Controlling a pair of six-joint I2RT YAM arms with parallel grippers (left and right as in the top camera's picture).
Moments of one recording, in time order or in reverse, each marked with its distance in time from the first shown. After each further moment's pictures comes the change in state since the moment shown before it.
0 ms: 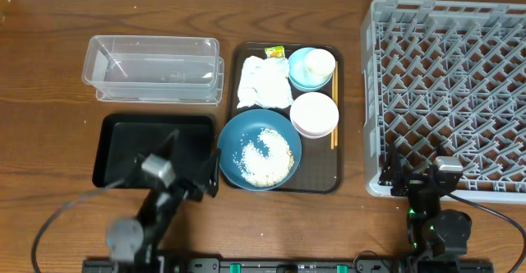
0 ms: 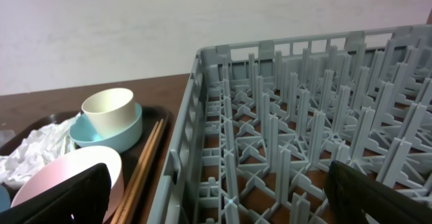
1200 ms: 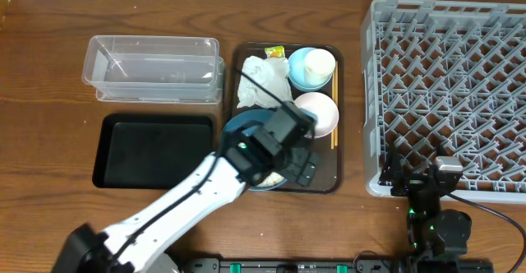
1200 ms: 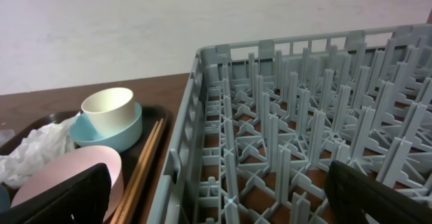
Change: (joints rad) left arm -0.779 1.299 0.876 -0.708 -0.344 -0.047; right arm 0.000 0.002 -0.001 0.001 0.000 0.000
